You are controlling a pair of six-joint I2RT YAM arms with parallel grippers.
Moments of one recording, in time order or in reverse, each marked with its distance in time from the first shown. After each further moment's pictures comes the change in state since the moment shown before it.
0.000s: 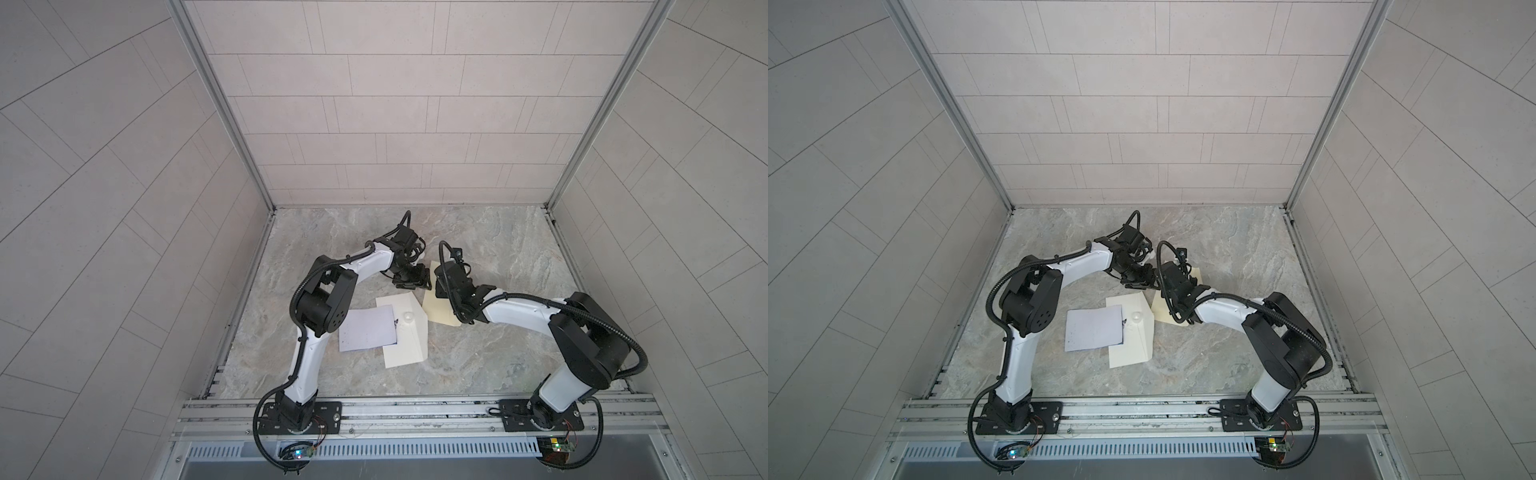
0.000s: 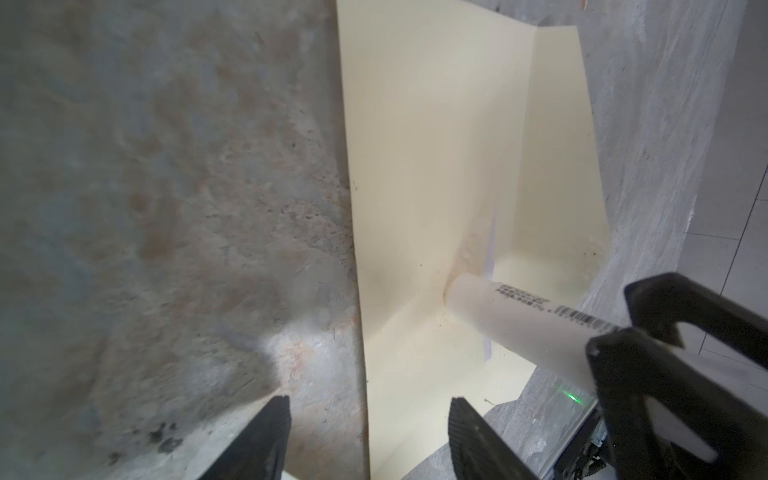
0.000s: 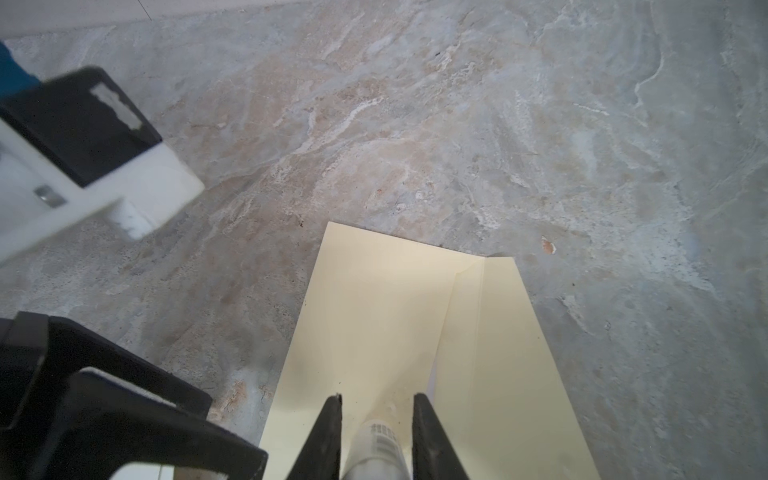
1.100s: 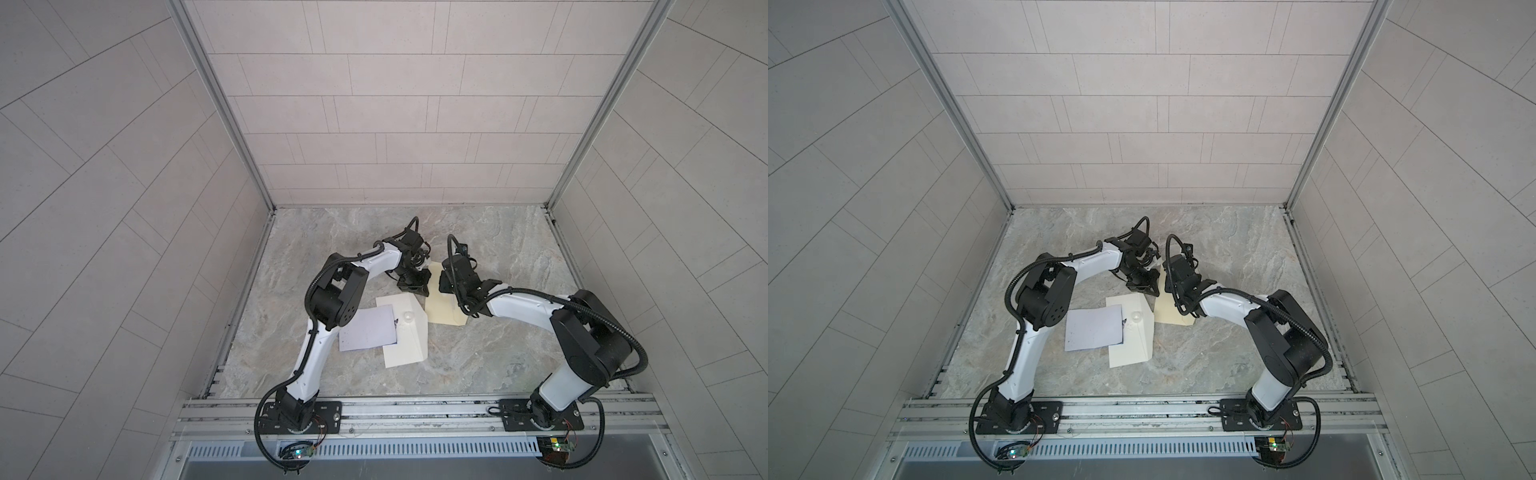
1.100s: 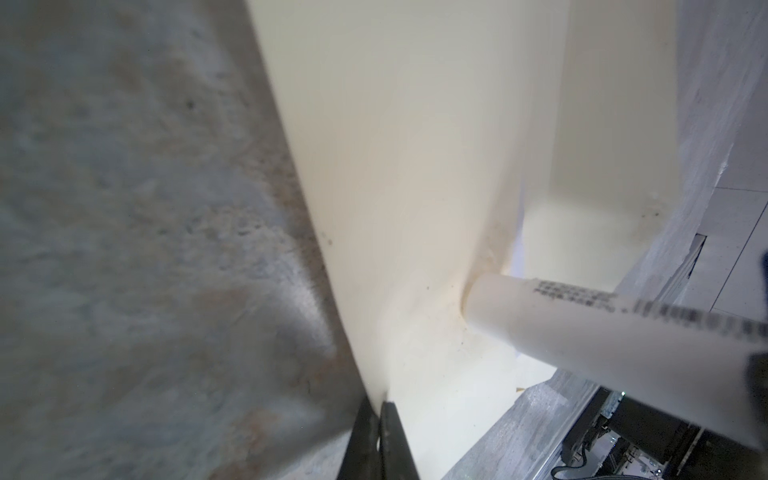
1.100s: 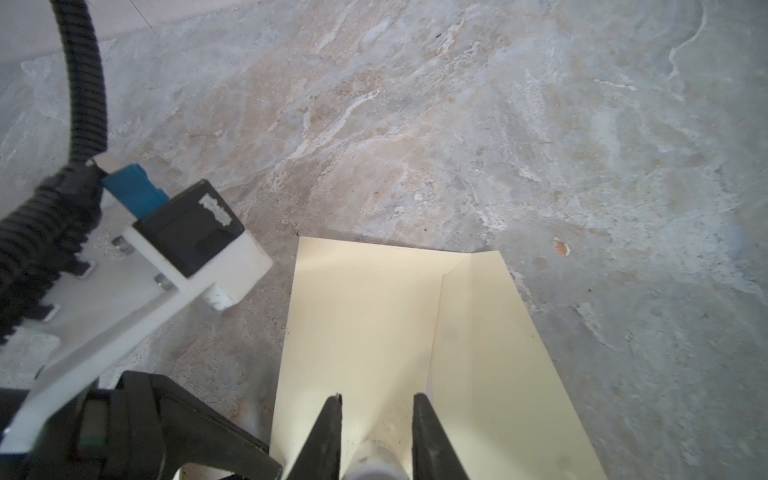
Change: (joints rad) left arm -0.015 0.109 0.088 -0.065 0.058 0.057; right arm -0.045 0.007 0.025 -0.027 -0.082 -0.004
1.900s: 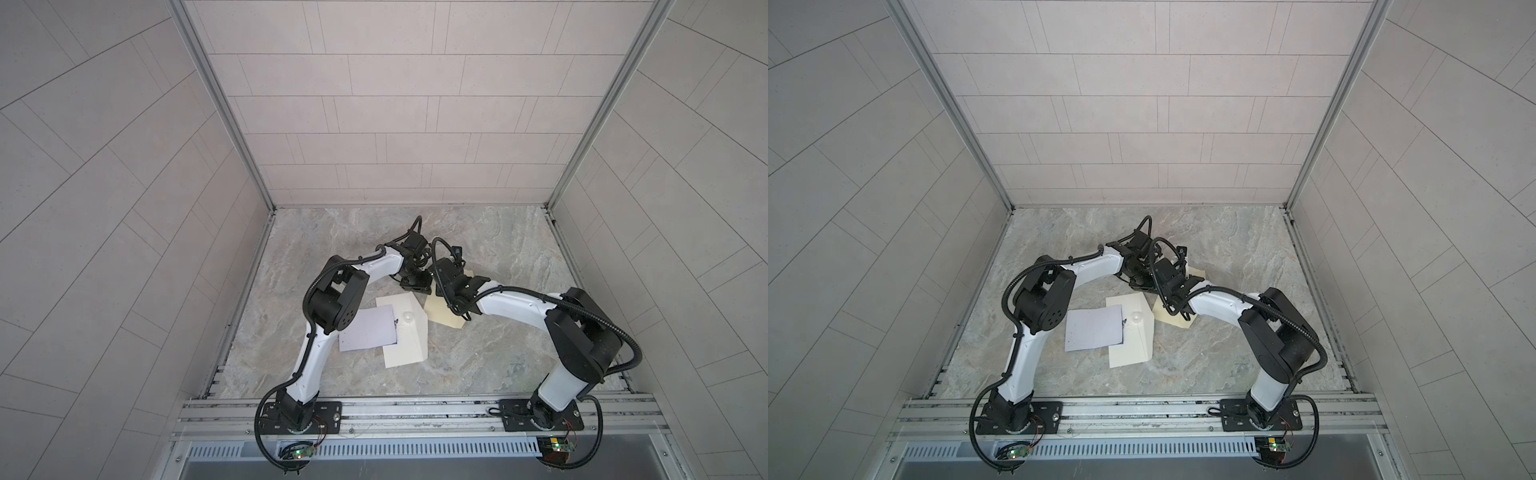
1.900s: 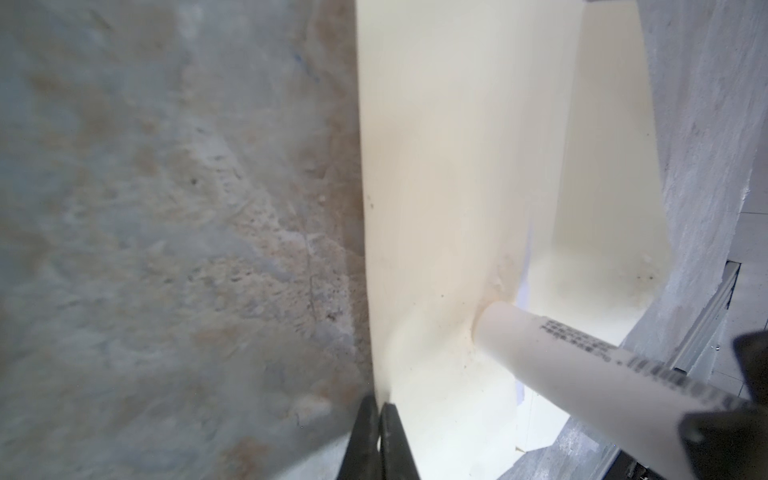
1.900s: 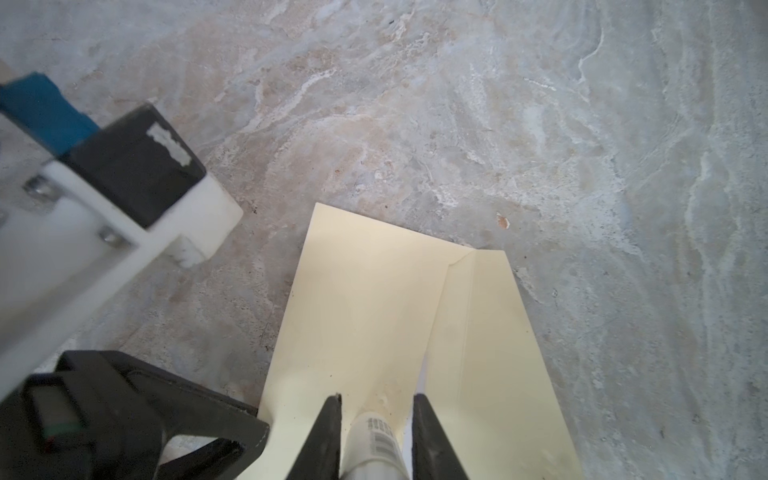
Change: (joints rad) left arm -0.021 -0.044 -0.068 0.129 -0.100 -0.030; right arm 0.063 0.042 0.097 -0.222 0.184 0.085
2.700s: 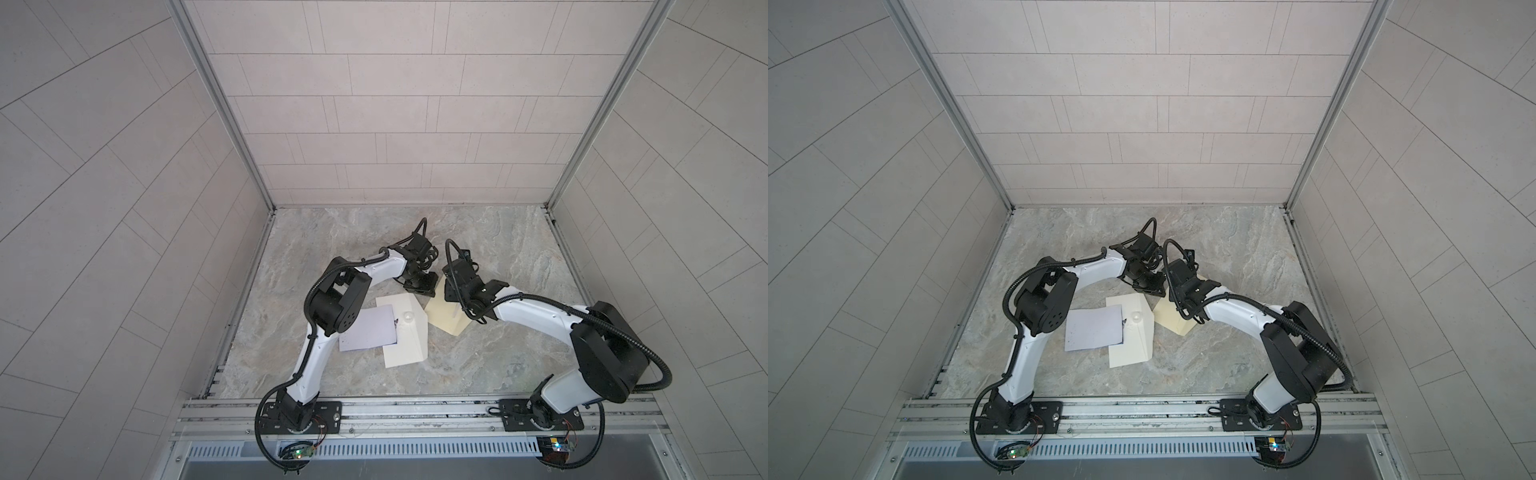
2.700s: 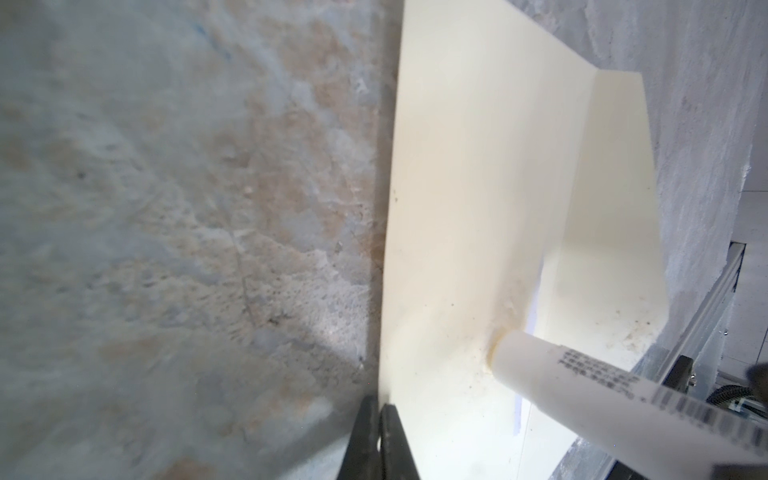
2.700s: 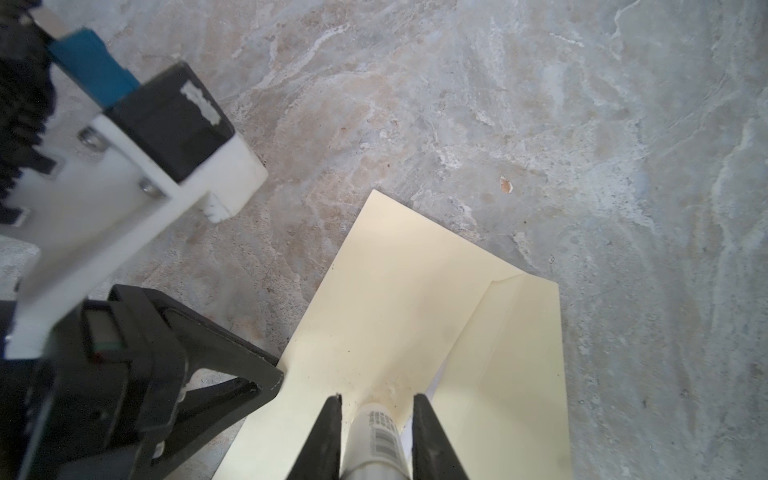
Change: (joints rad) left arm -0.029 -0.005 -0.014 0.025 0.006 0.015; right arm -0.045 -0.151 -0.095 -0.011 -0.159 -0.066
